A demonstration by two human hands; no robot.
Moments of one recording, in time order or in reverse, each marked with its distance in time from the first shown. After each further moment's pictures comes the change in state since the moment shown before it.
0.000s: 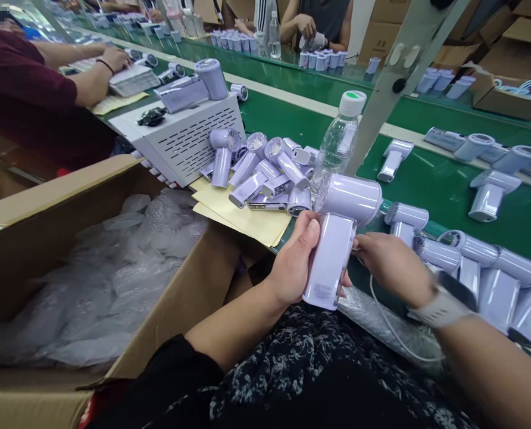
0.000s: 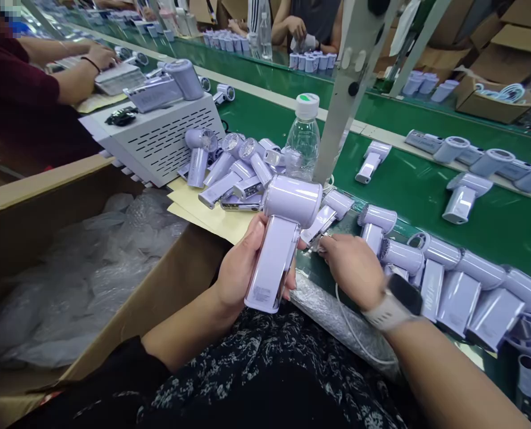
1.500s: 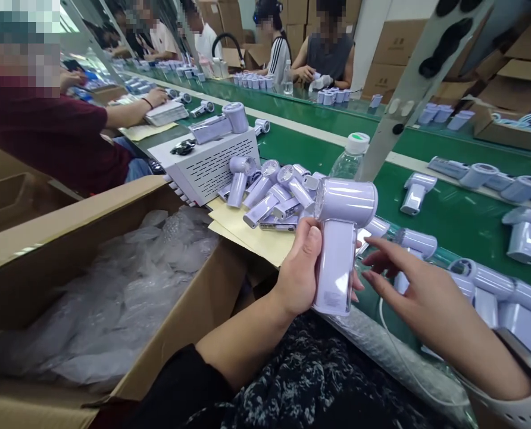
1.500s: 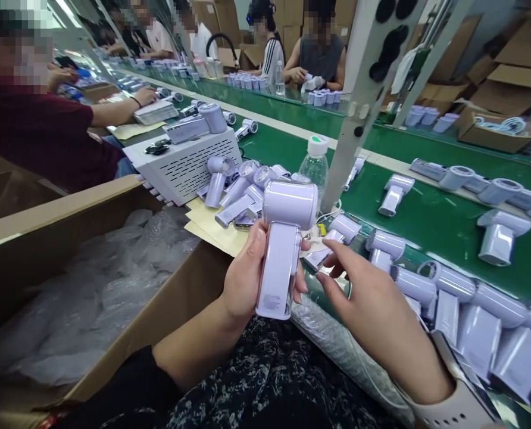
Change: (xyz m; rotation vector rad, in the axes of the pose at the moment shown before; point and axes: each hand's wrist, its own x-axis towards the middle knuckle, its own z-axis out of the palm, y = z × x) left_hand 0.007 0.019 0.010 -0.015 -0.018 0.174; right_hand -0.006 -0.015 -0.024 0.366 0.242 0.103
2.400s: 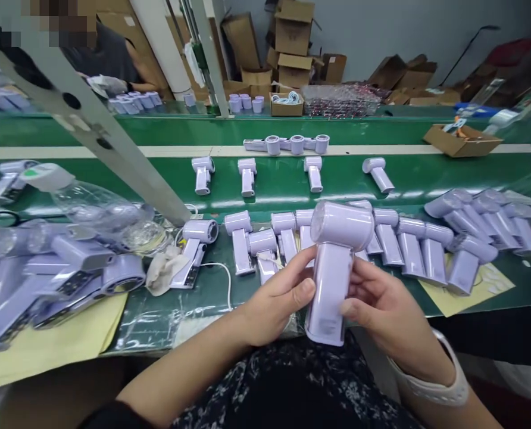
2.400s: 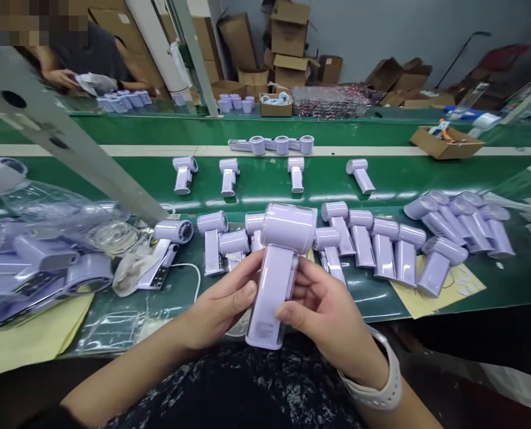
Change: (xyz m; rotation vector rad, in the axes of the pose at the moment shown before) left_hand 0.031 -0.131 0.122 0.148 -0.808 -0.536; right_hand -0.165 0.044 -0.096 1.327 0.439 0.511
